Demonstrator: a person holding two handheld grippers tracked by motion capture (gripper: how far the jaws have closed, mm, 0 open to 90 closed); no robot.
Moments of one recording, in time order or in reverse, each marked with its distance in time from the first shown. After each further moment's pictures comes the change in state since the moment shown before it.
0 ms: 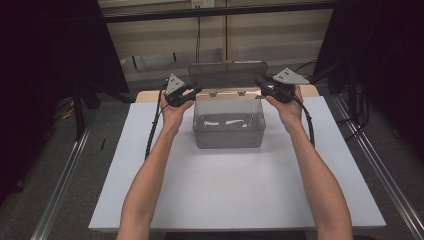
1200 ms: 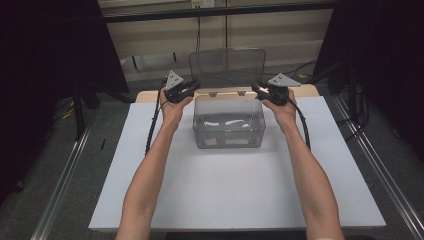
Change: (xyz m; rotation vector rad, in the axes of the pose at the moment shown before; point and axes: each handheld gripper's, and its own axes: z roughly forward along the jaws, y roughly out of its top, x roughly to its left) left arm 0.011 0.001 0.007 0.017 0.009 -0.017; right arm -0.006 -0.039 0.030 0.086 0.028 0.060
